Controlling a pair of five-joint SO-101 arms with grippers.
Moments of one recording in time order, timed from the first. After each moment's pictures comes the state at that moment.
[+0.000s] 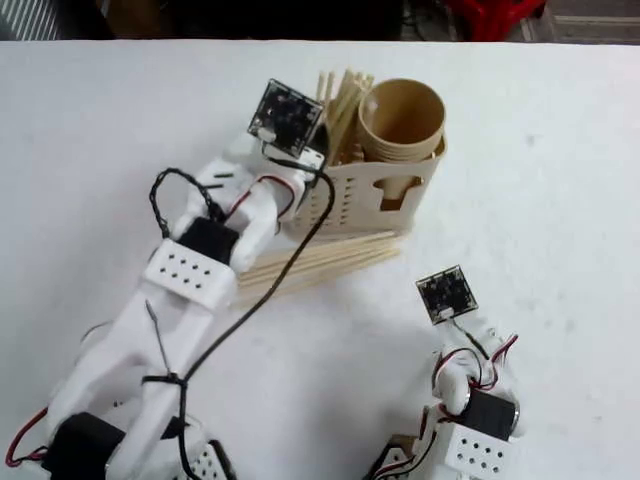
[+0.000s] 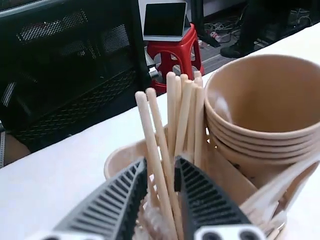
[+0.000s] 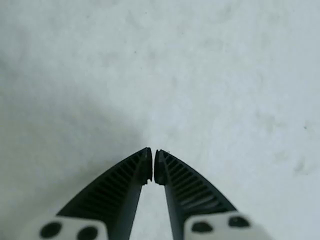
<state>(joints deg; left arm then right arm) 18.1 -22.7 35.2 18.3 -8.8 17.0 -101.4 96.4 70.7 43.3</state>
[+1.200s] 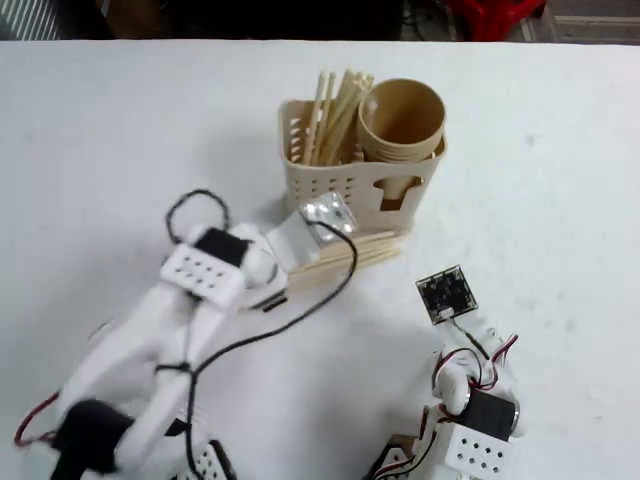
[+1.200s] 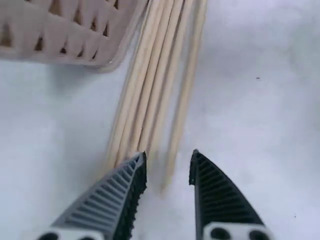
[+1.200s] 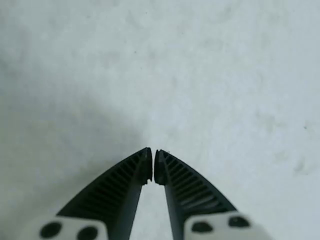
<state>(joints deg) 19.2 -17.6 41.9 60.4 -35.5 17.0 -101.4 96.4 70.7 43.3</state>
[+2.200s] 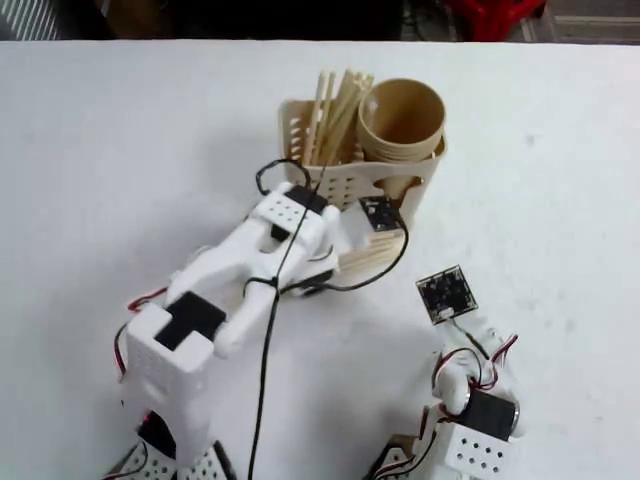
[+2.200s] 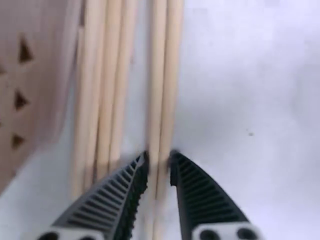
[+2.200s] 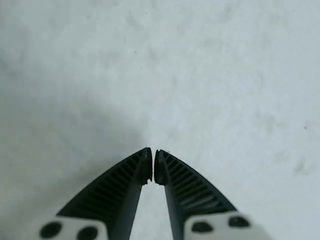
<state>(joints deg) 25.0 24.4 7.5 71.5 -34.2 17.0 -101.4 96.4 70.7 43.3</state>
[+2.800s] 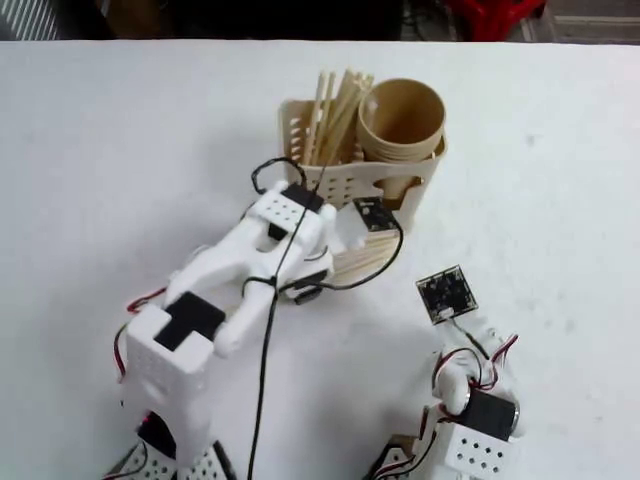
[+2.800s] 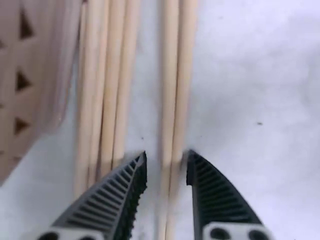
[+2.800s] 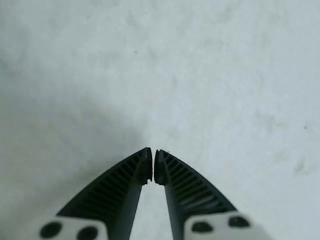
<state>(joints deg) 25.0 24.5 7.7 72.9 -34.2 17.0 -101.4 96.4 70.7 43.3</state>
